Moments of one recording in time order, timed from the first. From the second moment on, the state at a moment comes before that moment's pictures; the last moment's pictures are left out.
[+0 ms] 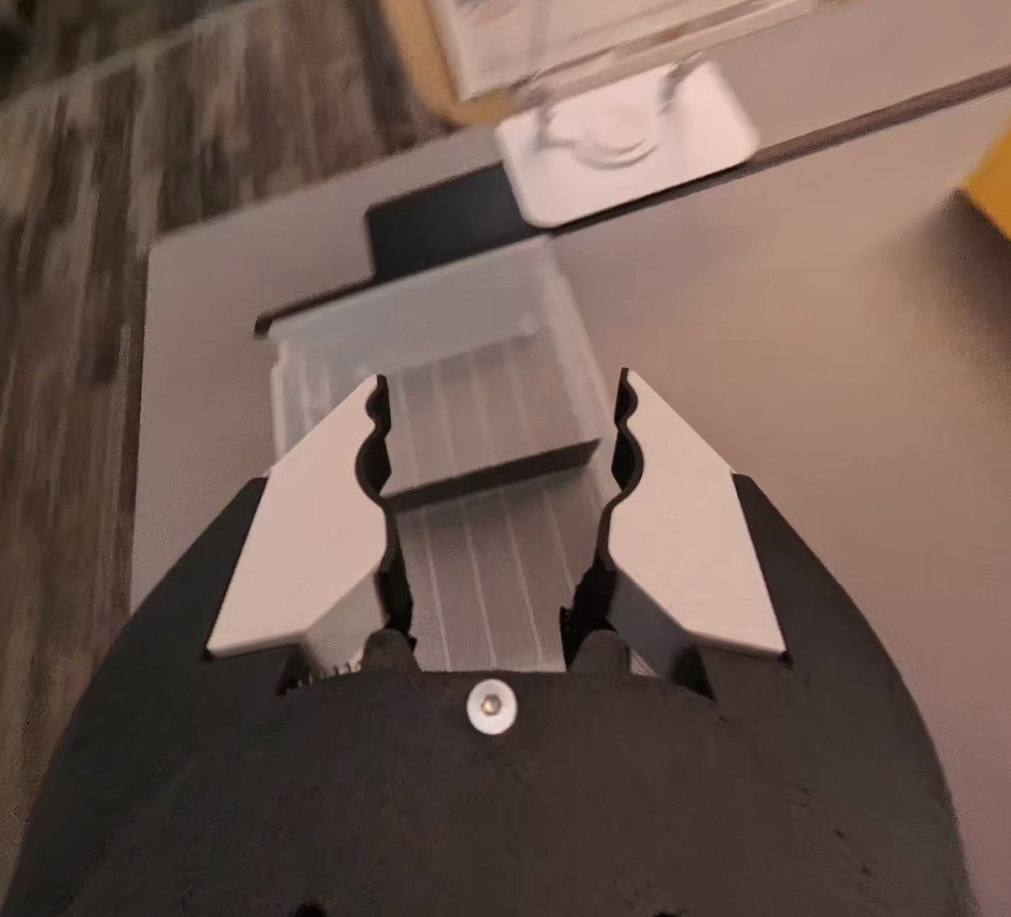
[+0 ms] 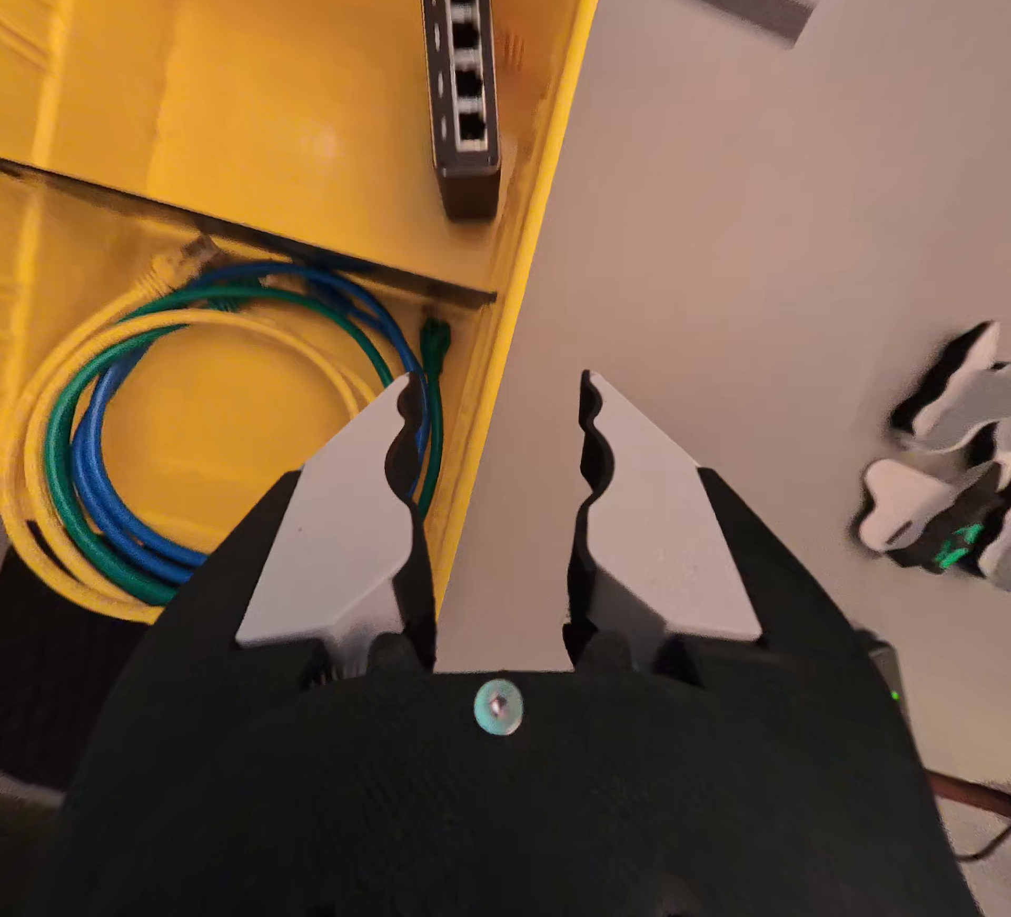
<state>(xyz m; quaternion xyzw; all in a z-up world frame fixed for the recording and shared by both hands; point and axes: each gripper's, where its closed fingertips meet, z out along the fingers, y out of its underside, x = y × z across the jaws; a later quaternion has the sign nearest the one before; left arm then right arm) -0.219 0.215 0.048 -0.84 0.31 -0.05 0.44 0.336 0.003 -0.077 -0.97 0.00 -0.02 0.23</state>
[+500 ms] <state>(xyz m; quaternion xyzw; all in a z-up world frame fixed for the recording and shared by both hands) -0.374 0.242 -0.057 -0.95 0.06 -0.06 0.30 0.322 -0.028 -0.133 -1.00 0.02 0.04 0.06</state>
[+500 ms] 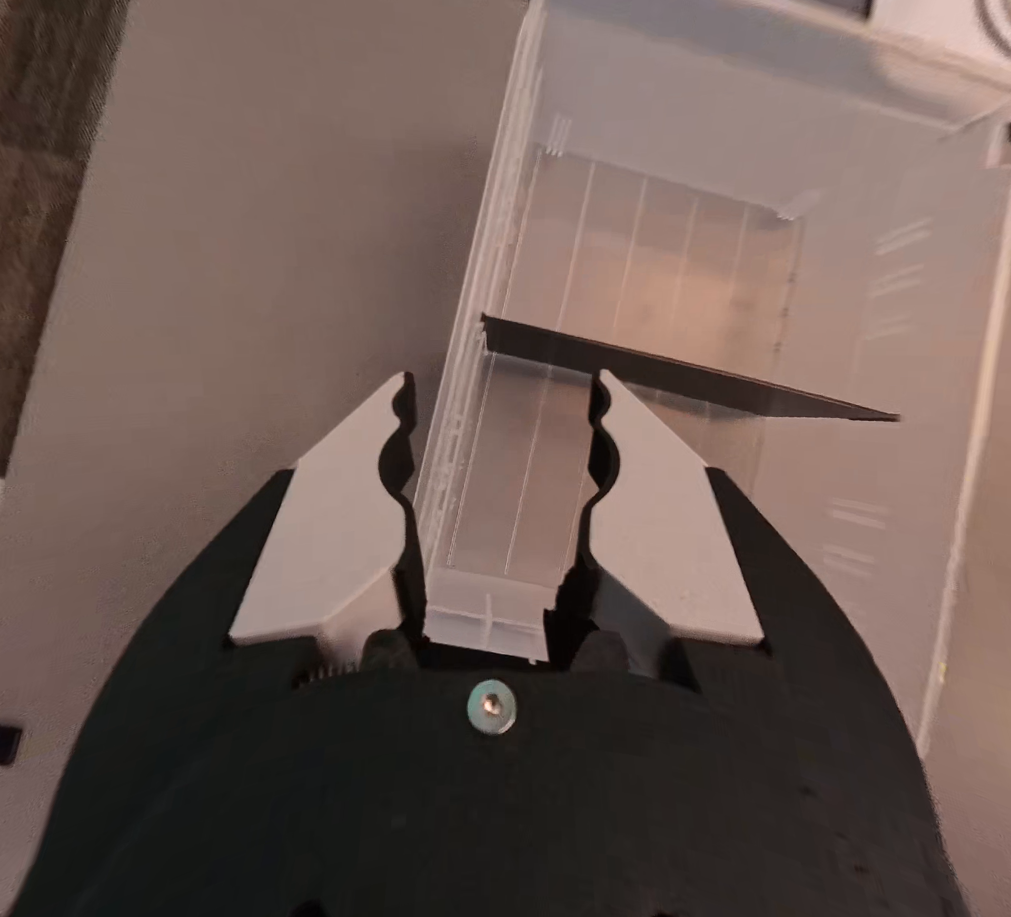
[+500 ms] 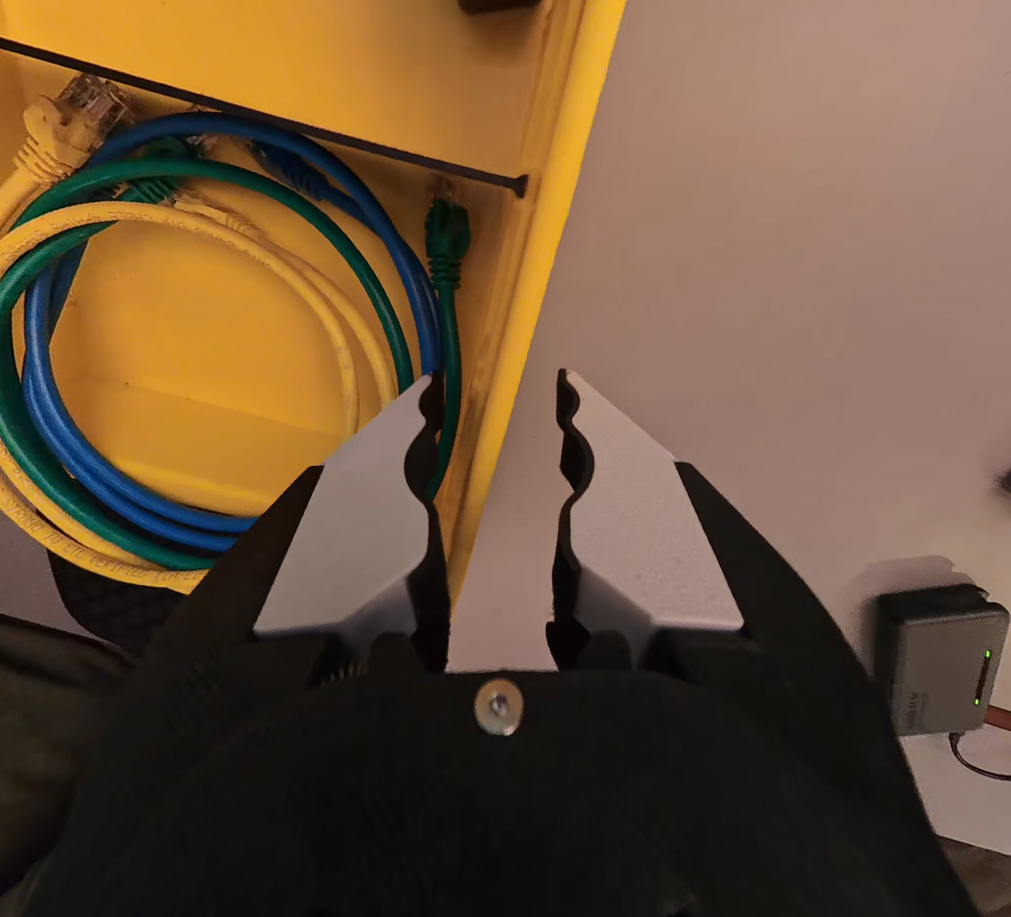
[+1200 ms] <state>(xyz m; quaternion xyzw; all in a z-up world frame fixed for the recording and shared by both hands) -0.320 0.174 -0.138 -0.97 0.22 -0.08 0.01 0.303 -0.031 -0.137 -1.00 0.05 0.06 0.01</state>
